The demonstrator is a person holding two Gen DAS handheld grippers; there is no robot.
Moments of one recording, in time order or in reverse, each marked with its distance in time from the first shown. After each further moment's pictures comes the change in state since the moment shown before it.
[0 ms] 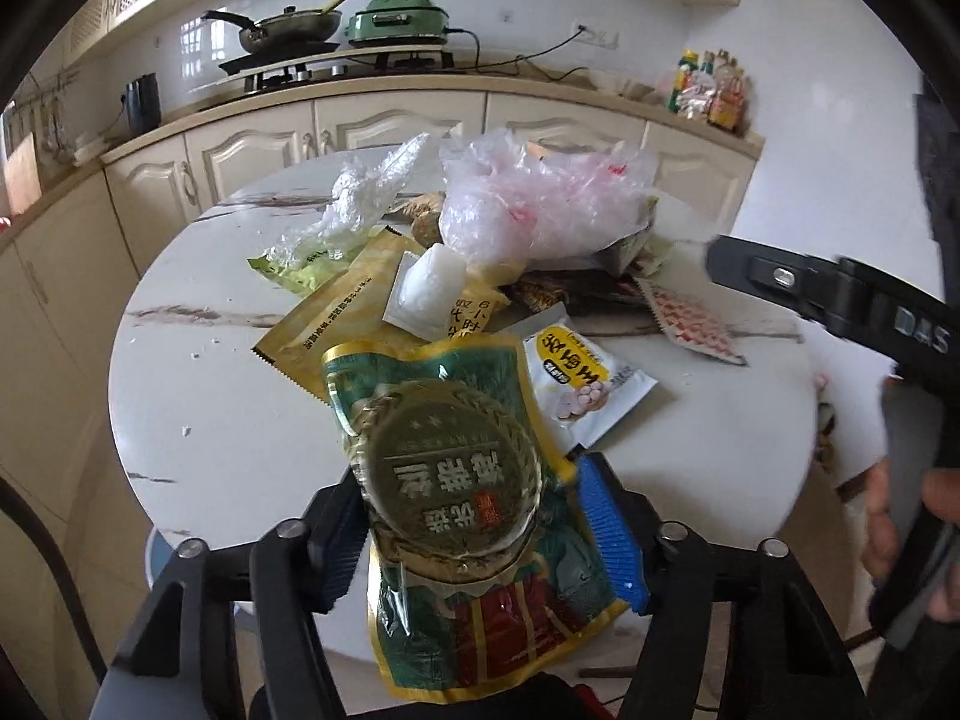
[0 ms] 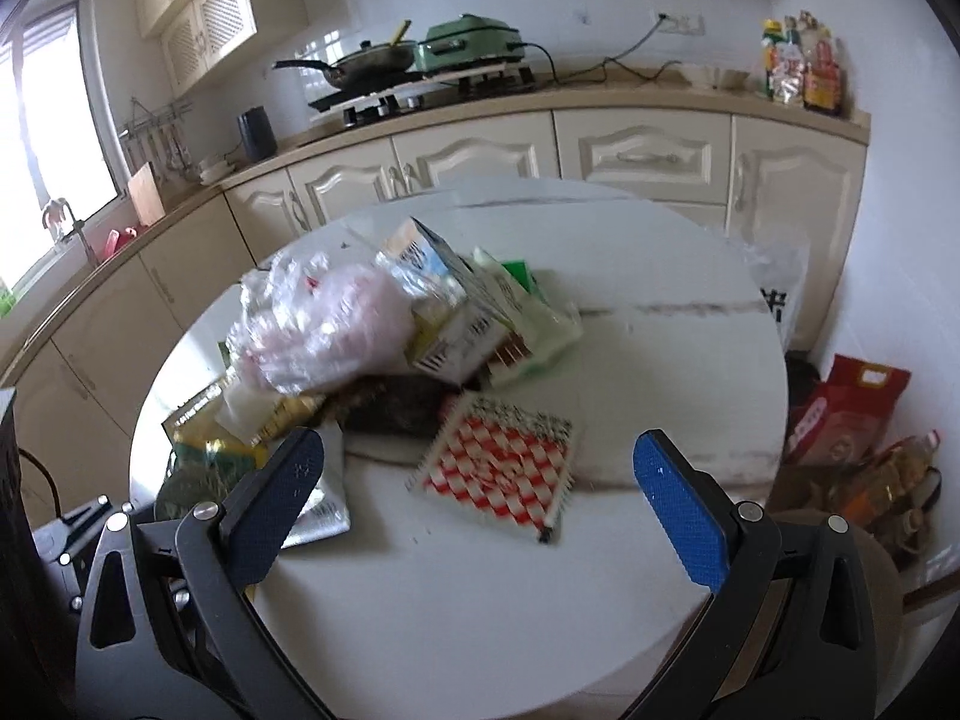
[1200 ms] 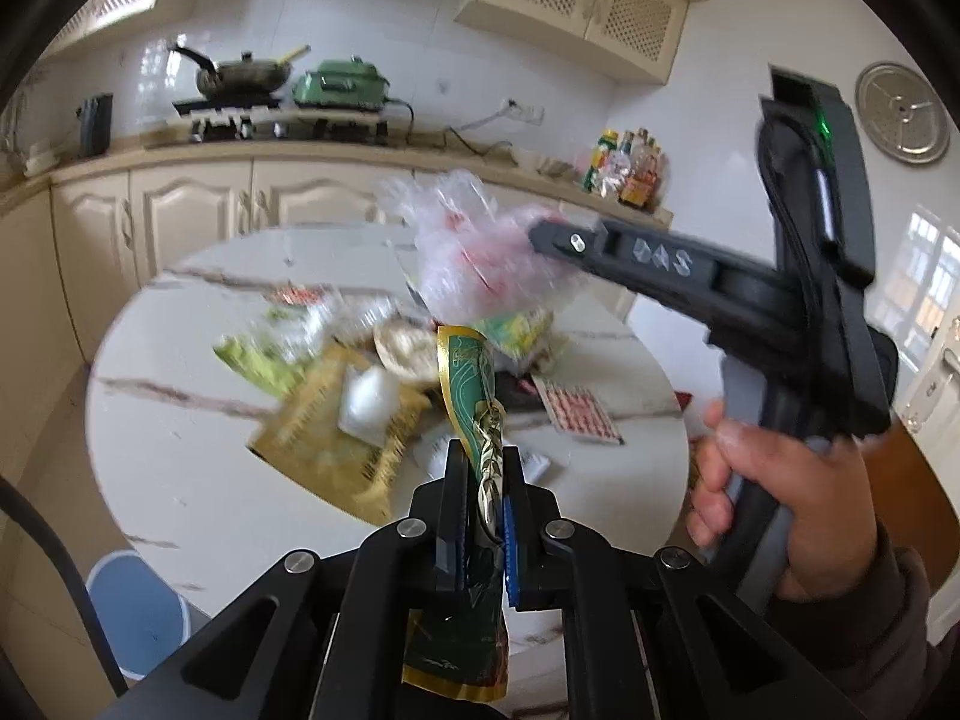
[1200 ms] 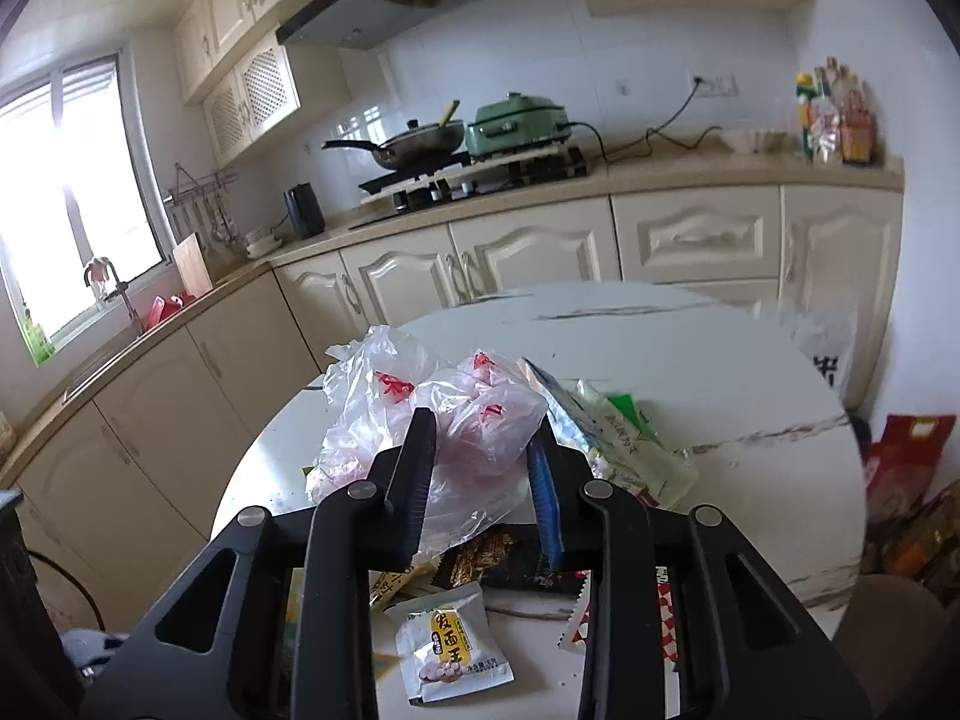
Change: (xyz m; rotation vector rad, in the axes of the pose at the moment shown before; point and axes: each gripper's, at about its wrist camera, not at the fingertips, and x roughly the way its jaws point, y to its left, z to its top) left arm -0.066 0.027 0.012 -0.012 -0.163 -0.202; right arm 0.000 0.052 0.048 0.019 -0.195 0.106
